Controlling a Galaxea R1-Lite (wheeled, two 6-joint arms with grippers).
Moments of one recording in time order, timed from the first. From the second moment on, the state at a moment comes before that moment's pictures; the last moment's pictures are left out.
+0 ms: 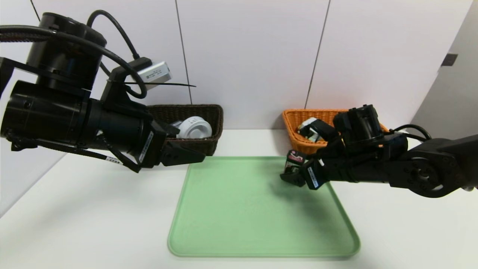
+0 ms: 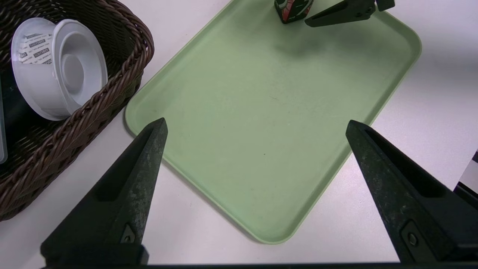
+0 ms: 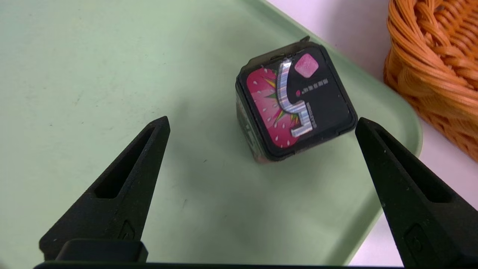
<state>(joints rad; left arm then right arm) -0.45 1.51 -1.31 0.37 -0.37 0.22 0.44 1.81 -0.99 -0.19 0.12 -0.19</state>
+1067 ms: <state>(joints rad) -0.46 1.51 -1.30 0.37 -0.37 0.22 0.36 1.86 -0.87 -0.44 0.28 -0.21</state>
